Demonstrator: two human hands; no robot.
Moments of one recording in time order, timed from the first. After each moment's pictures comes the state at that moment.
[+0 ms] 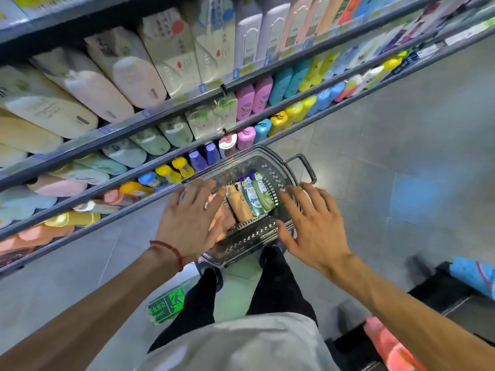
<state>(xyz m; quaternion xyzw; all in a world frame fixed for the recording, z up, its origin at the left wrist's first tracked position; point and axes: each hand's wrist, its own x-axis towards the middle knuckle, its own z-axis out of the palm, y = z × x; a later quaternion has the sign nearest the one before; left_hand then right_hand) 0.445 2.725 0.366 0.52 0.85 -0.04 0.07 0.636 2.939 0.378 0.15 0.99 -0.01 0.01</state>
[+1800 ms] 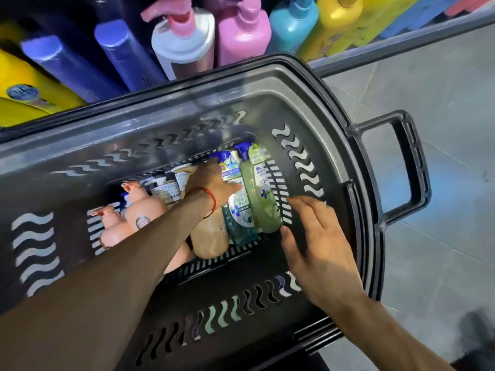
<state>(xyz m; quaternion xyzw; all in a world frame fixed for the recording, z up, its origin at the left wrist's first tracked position) 0.419 2.935 -0.214 0.10 0.86 0.17 0.47 0.612 3.042 -0.084 0.28 0.91 -0.29 0.12</state>
